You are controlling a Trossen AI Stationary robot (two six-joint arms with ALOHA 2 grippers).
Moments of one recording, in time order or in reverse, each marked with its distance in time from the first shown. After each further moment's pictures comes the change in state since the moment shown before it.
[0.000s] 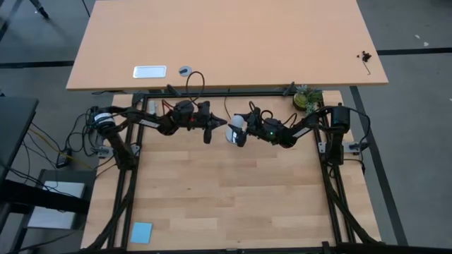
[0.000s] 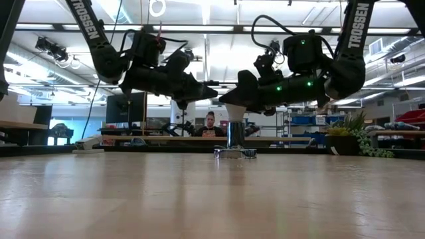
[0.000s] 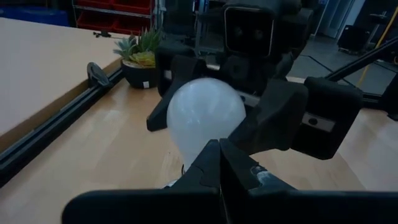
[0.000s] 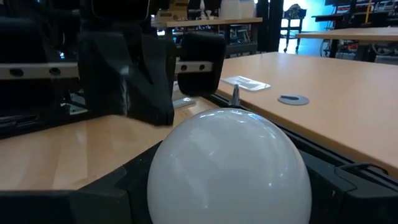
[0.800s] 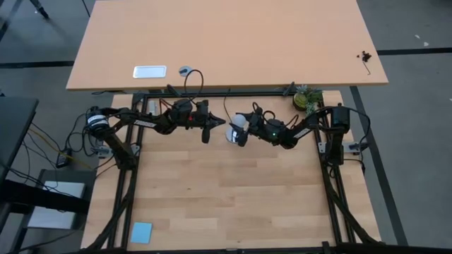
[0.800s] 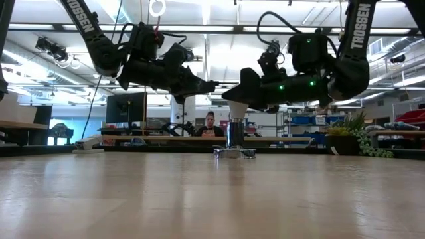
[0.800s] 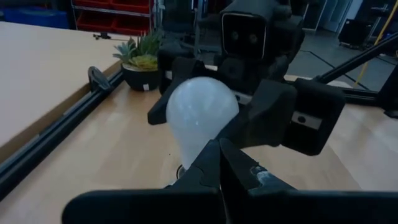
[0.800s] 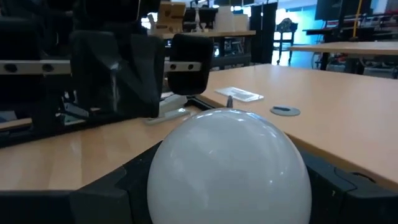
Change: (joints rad) left arm 0.000 -0.069 0.000 -0.090 0.000 0.023; right arm 0.003 0.001 -0.027 0.080 0.034 -0.025
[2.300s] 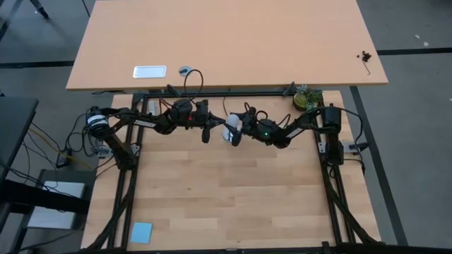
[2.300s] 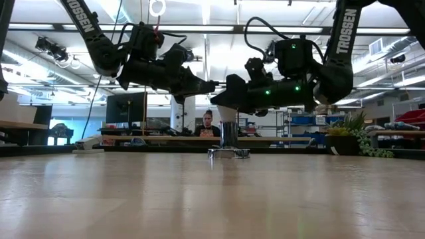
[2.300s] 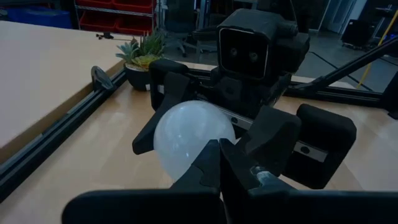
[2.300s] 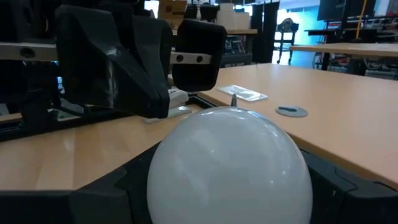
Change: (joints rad) left arm 0.000 0.000 0.000 0.000 -0.010 -0.003; right arm 0.007 0.108 0.104 -0.047 0.002 -0.021
